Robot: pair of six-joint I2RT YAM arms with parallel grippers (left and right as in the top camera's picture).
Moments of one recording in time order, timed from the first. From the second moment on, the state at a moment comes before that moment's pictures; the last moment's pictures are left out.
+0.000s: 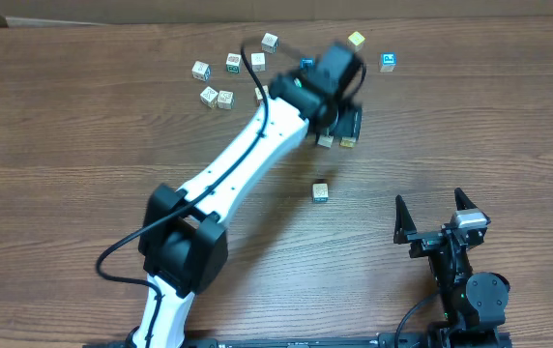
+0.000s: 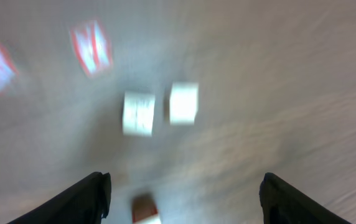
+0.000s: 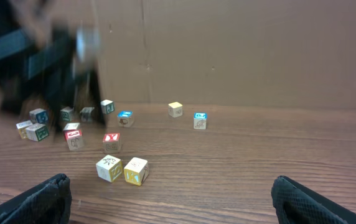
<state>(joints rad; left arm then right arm) -0.66 2.14 2.02 -0.97 0.06 -0.50 0.06 0.01 0.02 -0.03 -0.07 0.02</state>
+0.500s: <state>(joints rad) -0.60 2.14 2.35 -0.80 -0.27 -0.24 0.06 0.01 0.02 -0.03 -0.07 0.02</state>
